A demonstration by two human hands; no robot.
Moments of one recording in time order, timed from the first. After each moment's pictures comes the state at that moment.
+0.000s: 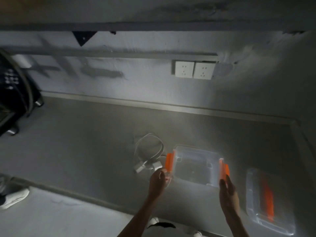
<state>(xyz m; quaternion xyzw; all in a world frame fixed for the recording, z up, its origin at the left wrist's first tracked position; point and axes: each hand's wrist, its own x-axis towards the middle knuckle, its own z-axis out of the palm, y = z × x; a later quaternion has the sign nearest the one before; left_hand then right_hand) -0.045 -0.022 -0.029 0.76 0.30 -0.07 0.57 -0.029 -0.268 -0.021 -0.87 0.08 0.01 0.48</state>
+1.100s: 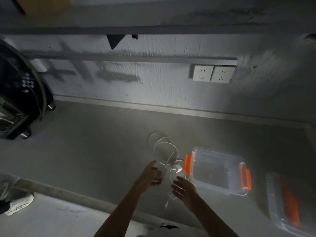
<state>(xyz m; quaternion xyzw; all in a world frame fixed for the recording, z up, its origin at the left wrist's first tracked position) -0.038 0.123 -0.036 0.62 0.33 -0.20 0.68 -0.042 -0.064 -0.050 -0.45 0.33 0.36 0.75</state>
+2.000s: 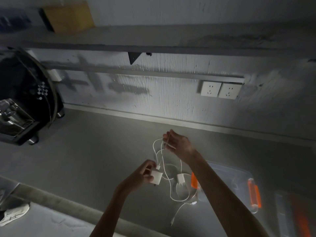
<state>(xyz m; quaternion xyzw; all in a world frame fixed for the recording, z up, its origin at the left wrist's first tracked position) -0.055 0.189 0.055 0.77 0.07 -0.15 0.61 0.096 0.023 0.091 -0.48 0.05 0.36 0.80</state>
